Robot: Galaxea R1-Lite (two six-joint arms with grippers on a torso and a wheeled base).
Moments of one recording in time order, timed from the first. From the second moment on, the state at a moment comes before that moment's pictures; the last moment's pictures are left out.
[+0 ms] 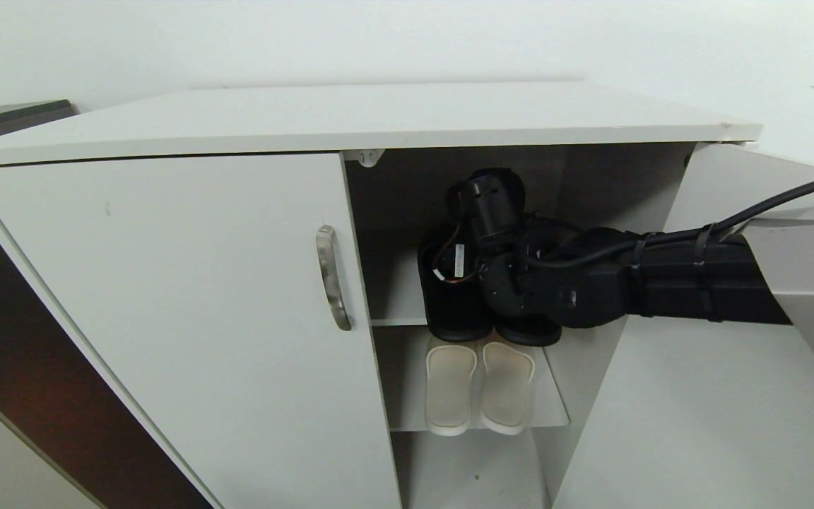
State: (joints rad) left arm 0.00 0.00 0.00 0.00 -0.01 -0.01; right arm 0.79 2.16 -1.78 0.01 -0.75 0.33
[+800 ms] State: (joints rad) left arm 0.00 0.00 0.00 0.00 -0.01 -0.01; right arm 0.94 1.81 -1.23 -0.18 -0.74 0.36
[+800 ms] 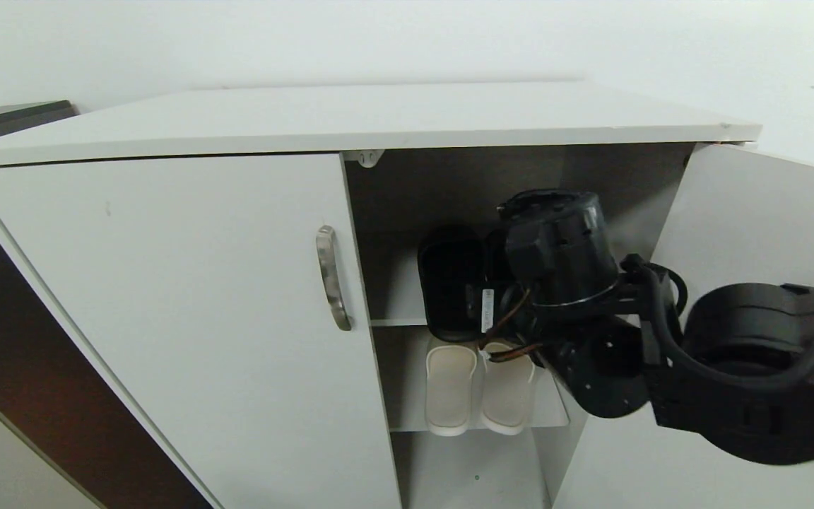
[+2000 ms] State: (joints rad) left arm 0.00 0.00 0.00 0.00 -0.02 -0.01; right arm 1.00 1.55 -0.90 -0.29 -0.52 0.32
